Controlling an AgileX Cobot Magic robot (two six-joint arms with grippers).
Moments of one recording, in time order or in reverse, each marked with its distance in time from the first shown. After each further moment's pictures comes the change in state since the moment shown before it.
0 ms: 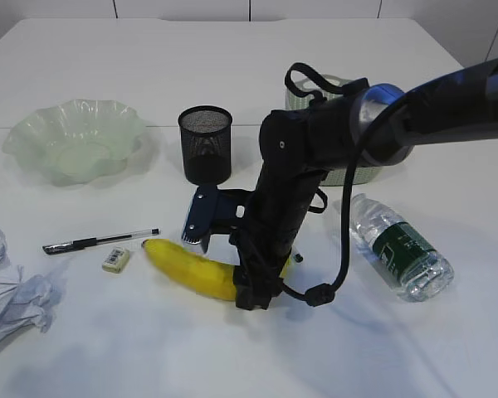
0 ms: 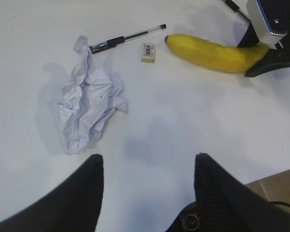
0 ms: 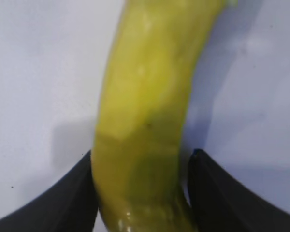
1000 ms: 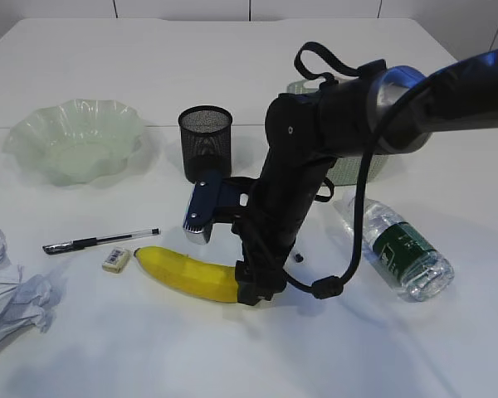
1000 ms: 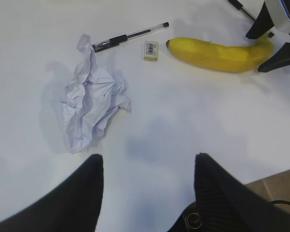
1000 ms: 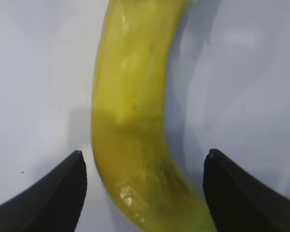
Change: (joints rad) left arm 0.000 0.000 0.000 0.011 0.002 -0.002; right arm 0.000 -0.056 0.020 -0.009 0.009 0.008
